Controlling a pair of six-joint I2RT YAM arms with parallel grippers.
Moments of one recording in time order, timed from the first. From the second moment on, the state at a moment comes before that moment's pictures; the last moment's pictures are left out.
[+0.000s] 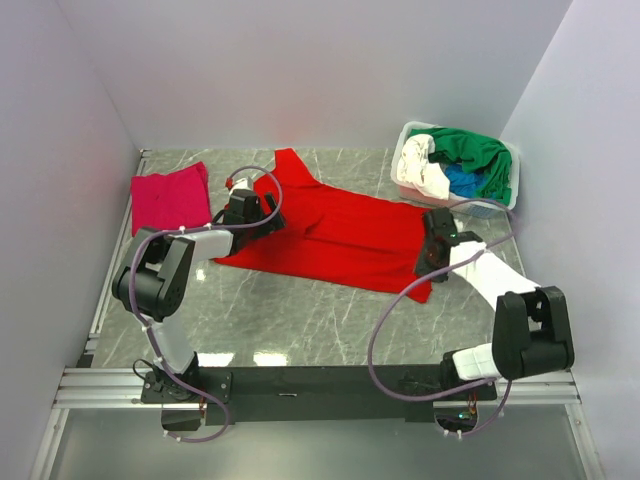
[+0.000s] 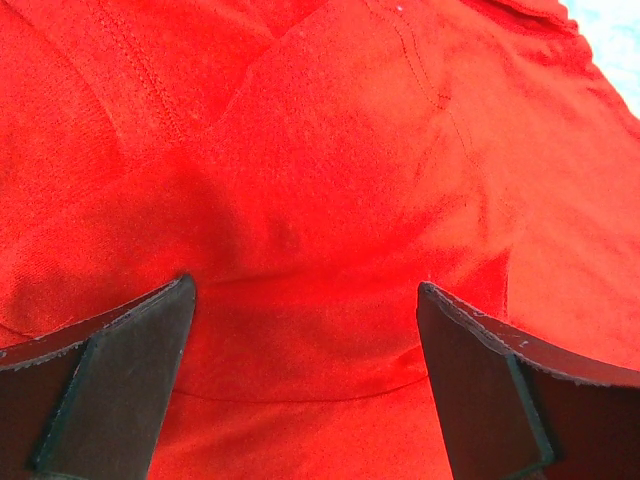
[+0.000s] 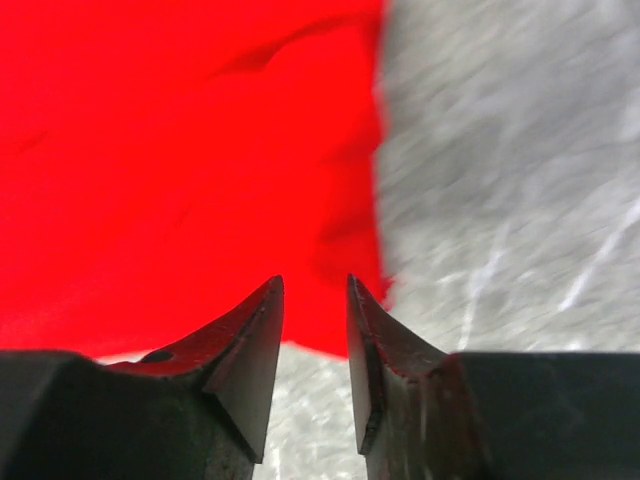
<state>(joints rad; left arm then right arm) -0.34 1.81 0.94 0.22 -0.06 -0.65 0.13 1.39 0.81 -0.61 0.18 0.51</state>
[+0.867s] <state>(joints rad) -0.34 1.76 0.94 0.13 -0.06 -0.64 0.25 1.38 0.73 -0.72 0.23 0.63</state>
